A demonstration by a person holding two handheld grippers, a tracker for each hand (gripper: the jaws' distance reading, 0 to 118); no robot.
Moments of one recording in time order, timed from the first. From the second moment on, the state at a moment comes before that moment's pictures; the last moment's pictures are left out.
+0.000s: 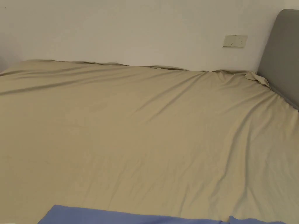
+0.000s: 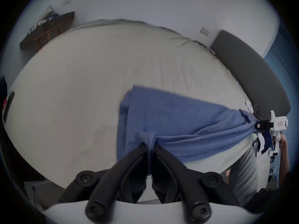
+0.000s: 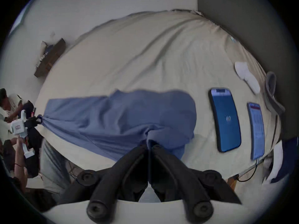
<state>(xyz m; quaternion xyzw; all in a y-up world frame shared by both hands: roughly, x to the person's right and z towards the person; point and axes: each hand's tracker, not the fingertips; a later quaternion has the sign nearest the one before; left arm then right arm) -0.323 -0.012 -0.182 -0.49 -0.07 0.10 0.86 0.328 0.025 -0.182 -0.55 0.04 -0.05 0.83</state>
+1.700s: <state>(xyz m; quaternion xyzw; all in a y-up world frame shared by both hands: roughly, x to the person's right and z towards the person) -0.367 -0.081 -0.234 -0.45 -0.24 0.48 0.72 0.234 0.113 -0.170 -0.42 0.07 0.03 0.91</state>
